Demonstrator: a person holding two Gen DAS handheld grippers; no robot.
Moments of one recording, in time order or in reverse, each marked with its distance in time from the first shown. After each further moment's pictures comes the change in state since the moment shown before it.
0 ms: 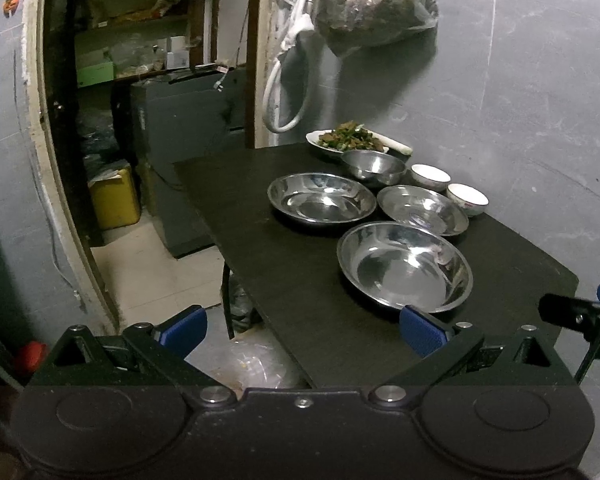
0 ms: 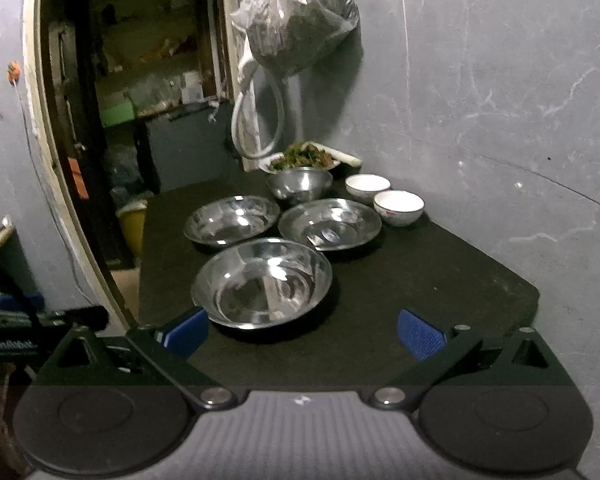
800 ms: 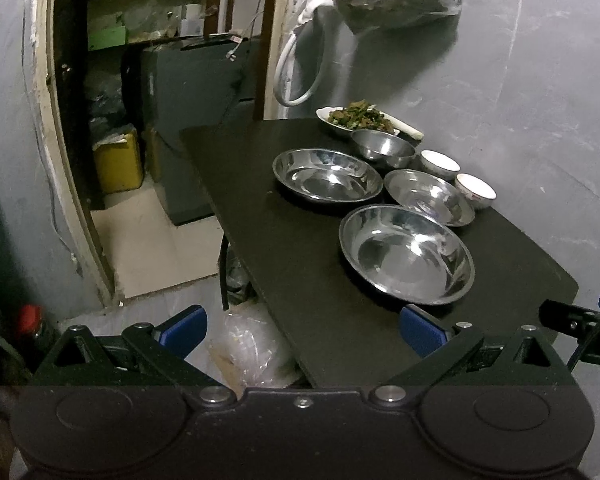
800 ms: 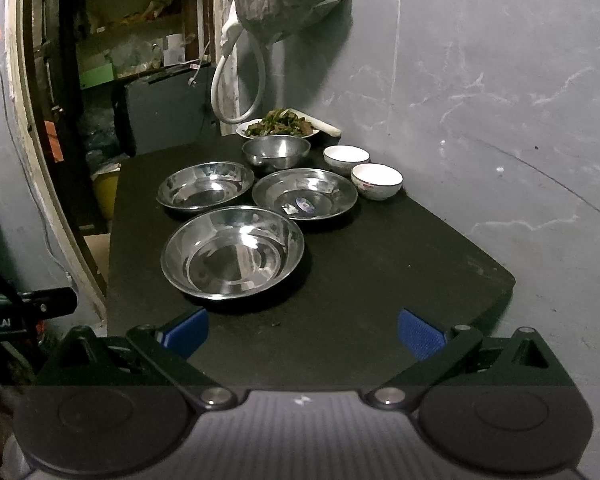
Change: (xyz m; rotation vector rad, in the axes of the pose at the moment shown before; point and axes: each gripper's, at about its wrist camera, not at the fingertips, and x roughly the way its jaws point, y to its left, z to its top) left arm 0.008 0.005 0.007 -0.094 0.085 -0.005; right arm 0.010 -0.001 0.003 -0.043 0.098 -0.079
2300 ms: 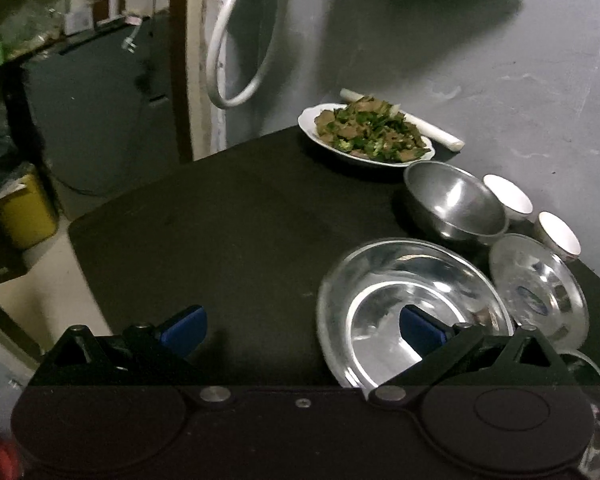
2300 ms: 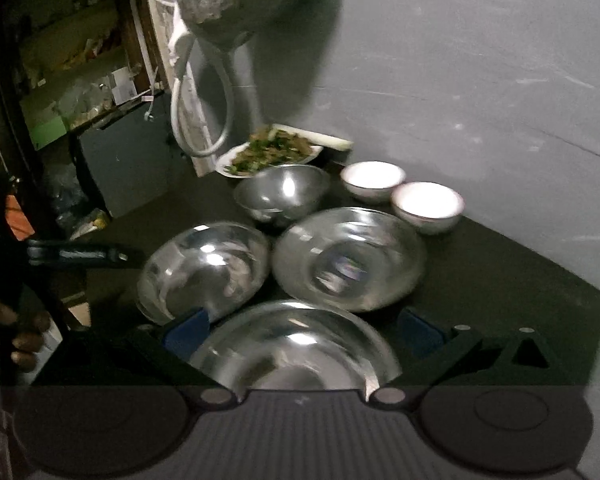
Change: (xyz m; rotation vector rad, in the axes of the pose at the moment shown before) left arm 0.279 0.079 0.210 0.234 0.142 -0.240; right arm 0.143 0.058 0.099 0.243 -0.003 -0.020
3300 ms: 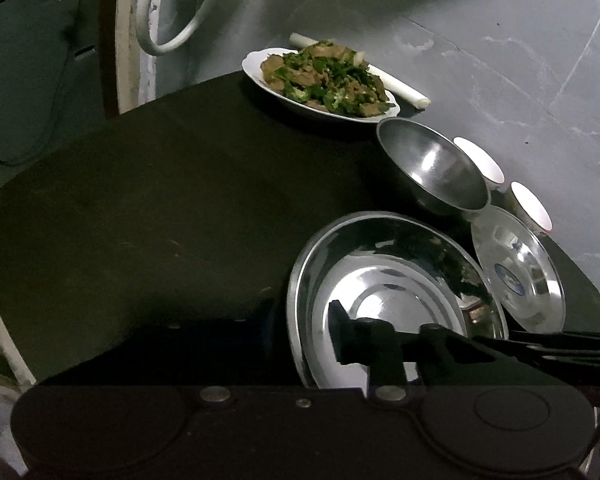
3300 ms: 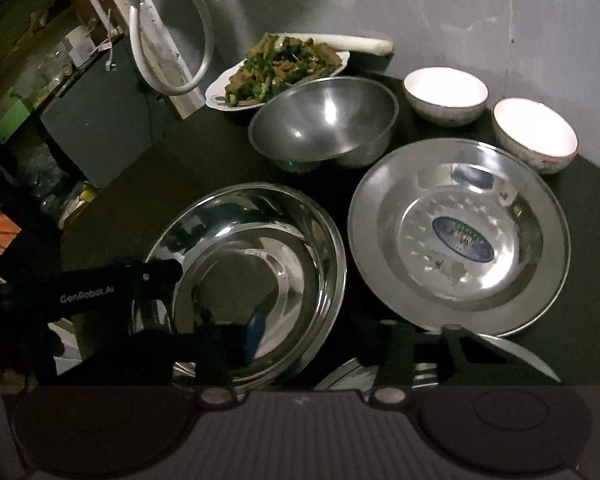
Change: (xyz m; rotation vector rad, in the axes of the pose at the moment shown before) left arm 0.054 0.008 0.009 0.013 0.153 -0.223; right arm 0.140 0.043 0.032 0.165 0.277 -0.004
